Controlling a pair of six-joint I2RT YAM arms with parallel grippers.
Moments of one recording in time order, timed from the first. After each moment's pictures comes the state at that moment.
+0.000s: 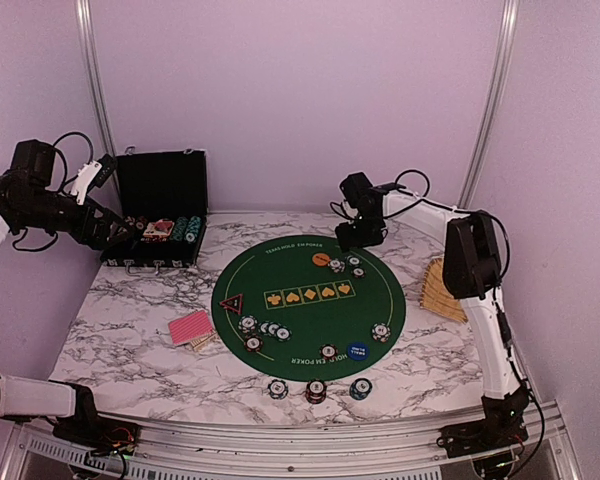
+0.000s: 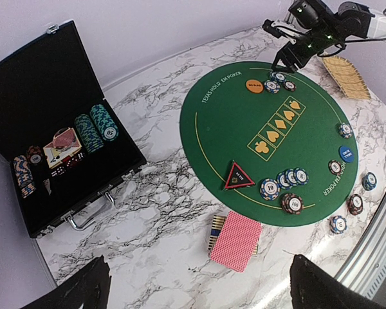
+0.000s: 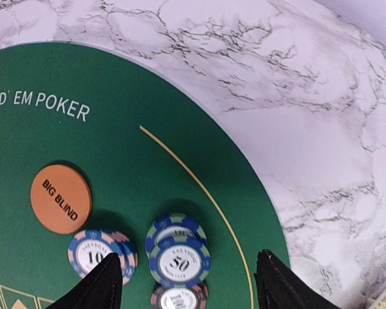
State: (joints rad) left arm 0.01 1.13 1.40 -1.07 0.51 0.42; right arm 0.46 2.42 2.18 -0.85 0.17 0.17
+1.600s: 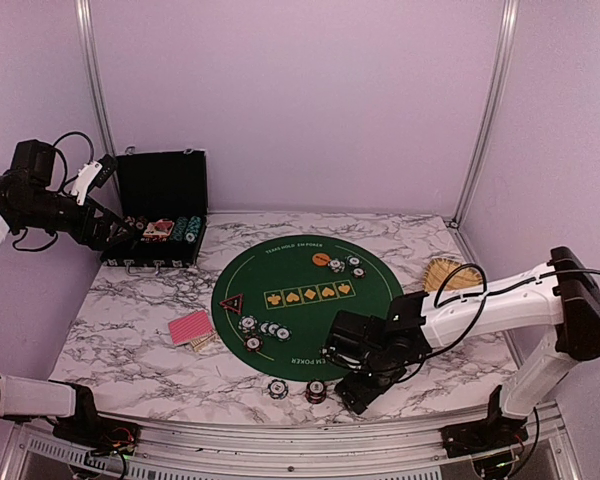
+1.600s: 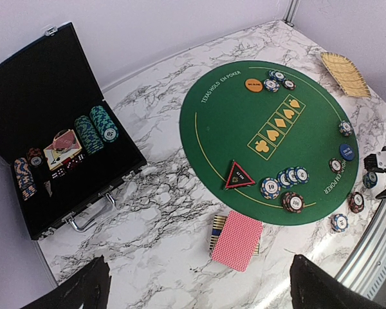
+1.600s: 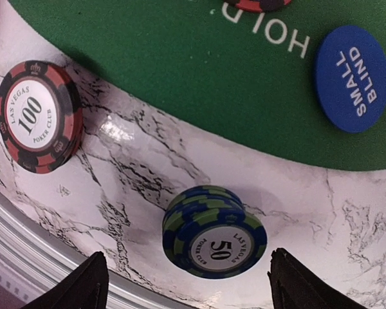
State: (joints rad) left arm 0.01 1.13 1.40 -1.07 0.52 0.43; right arm 1.18 1.61 0.98 -0.84 0.05 0.51
